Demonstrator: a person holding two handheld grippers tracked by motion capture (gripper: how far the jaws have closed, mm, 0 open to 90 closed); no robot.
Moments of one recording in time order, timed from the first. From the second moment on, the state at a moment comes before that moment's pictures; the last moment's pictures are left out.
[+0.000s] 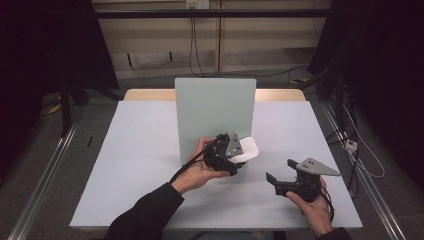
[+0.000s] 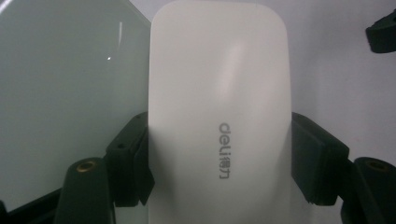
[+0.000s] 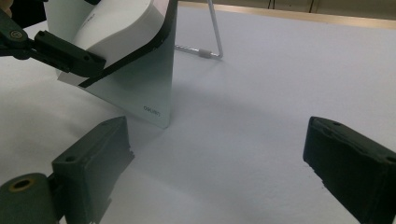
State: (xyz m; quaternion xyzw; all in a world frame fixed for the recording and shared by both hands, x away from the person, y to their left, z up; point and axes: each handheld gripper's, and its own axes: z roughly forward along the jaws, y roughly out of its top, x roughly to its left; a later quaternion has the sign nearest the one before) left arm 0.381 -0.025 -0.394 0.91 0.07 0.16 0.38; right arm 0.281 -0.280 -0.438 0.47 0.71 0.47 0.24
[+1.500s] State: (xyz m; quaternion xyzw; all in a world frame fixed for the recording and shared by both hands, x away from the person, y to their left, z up) left arm 0.371 0.044 -0.377 0.90 0.11 0.07 0.41; right arm 0.279 -0.279 -0.438 0.47 0.71 0.47 0.24
